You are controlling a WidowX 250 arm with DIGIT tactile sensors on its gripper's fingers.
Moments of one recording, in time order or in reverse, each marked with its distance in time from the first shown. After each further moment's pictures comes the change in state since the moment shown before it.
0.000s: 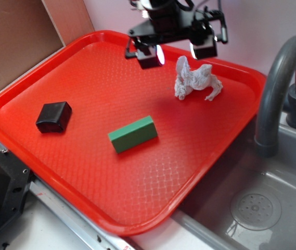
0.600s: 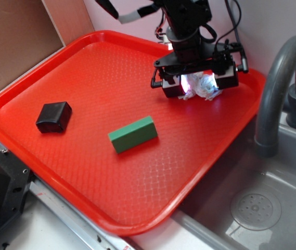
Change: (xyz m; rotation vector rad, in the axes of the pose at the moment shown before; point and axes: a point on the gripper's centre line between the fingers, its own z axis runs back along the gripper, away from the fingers) arm -0.017 -0.020 -0.042 -0.082 0.134 -0.007
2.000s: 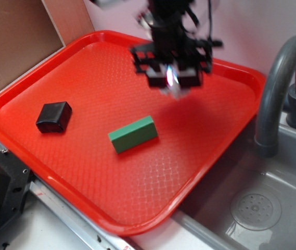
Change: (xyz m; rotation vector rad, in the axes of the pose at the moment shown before) arm -0.013 0.027 0.072 0.036 0.095 -0.149
